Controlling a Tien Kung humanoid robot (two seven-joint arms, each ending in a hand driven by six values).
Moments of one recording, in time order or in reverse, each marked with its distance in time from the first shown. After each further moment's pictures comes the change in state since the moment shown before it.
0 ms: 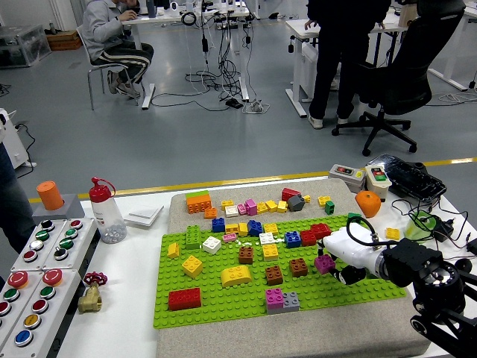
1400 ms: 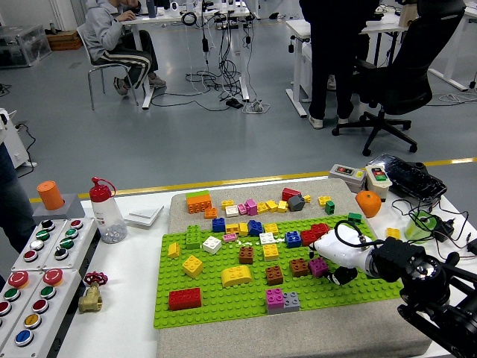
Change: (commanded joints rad) left arm -0.003 -0.004 0.005 -0.002 -0.001 -0.004 0.004; right arm 0.110 0.143 -0.075 -0.394 -0.095 -0.155 0.264
